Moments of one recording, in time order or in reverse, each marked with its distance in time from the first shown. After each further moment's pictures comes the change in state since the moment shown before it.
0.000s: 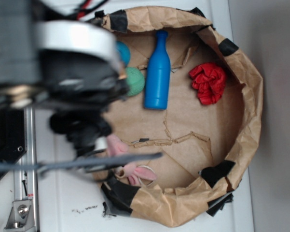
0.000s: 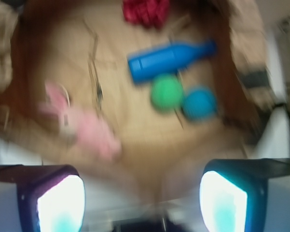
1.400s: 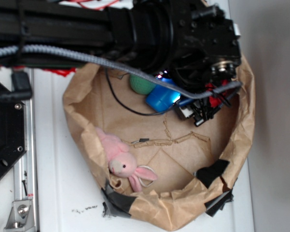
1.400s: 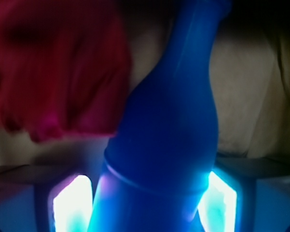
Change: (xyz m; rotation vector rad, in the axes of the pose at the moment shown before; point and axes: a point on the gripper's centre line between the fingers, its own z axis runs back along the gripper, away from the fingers) arm 0.089 0.001 -0.118 0.026 0.107 0.283
